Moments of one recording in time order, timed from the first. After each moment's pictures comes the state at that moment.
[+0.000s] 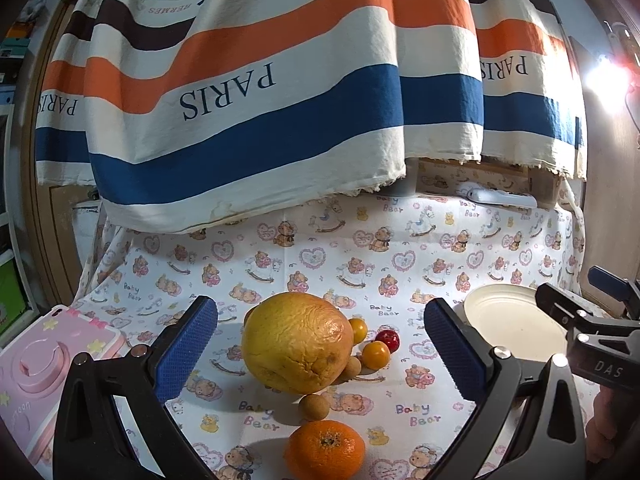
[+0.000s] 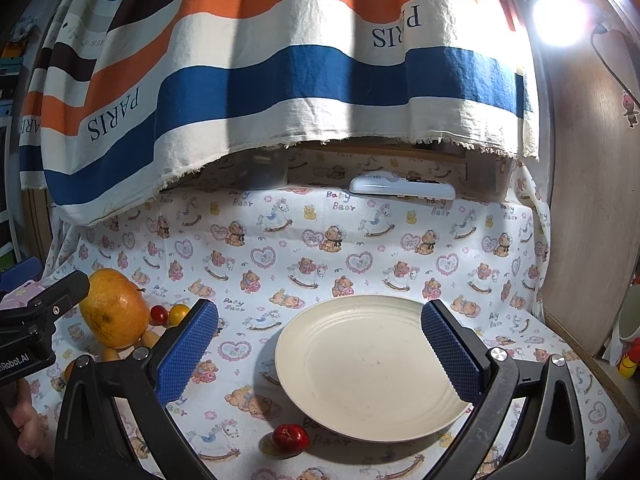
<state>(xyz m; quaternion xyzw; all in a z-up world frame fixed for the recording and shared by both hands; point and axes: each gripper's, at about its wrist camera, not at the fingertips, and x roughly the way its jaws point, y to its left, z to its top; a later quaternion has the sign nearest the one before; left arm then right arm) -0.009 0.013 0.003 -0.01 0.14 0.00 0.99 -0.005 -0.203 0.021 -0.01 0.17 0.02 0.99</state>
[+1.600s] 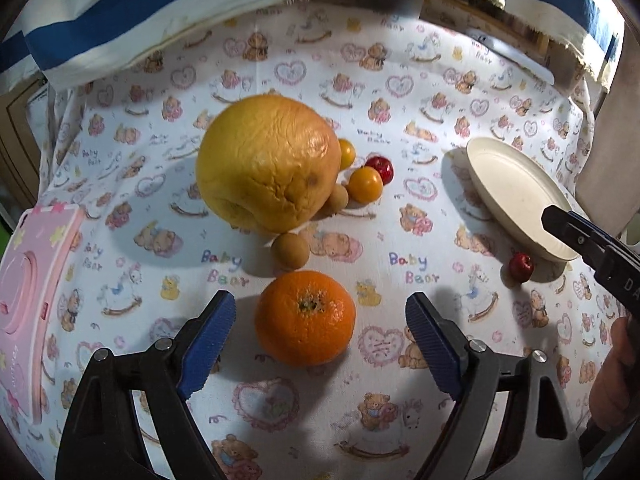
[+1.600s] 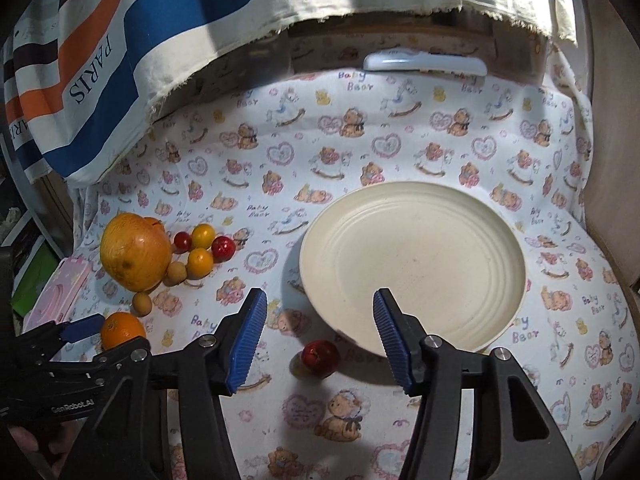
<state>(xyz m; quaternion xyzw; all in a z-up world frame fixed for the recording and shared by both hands) 0.018 0.011 -0.042 -0.02 0.45 -0.04 0.89 0.019 -0.214 0.000 0.06 0.38 0.08 0.92</state>
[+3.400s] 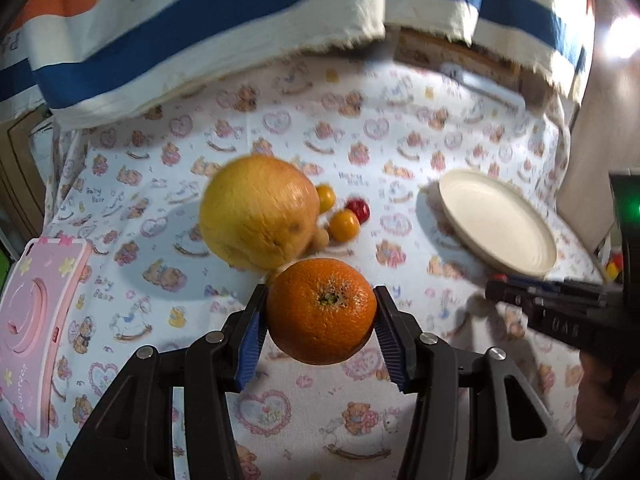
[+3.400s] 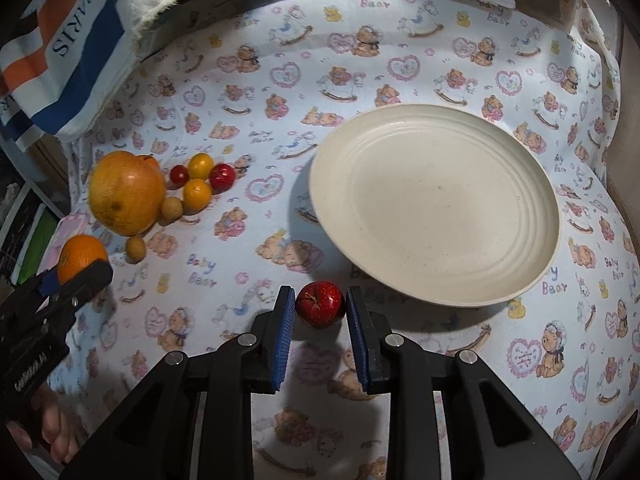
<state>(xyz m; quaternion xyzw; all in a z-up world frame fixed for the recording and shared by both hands) 0.000 0.010 -0.011 -0.02 0.38 -0.05 0.92 0.027 -0.203 -0.027 0.06 0.47 0.10 0.87</state>
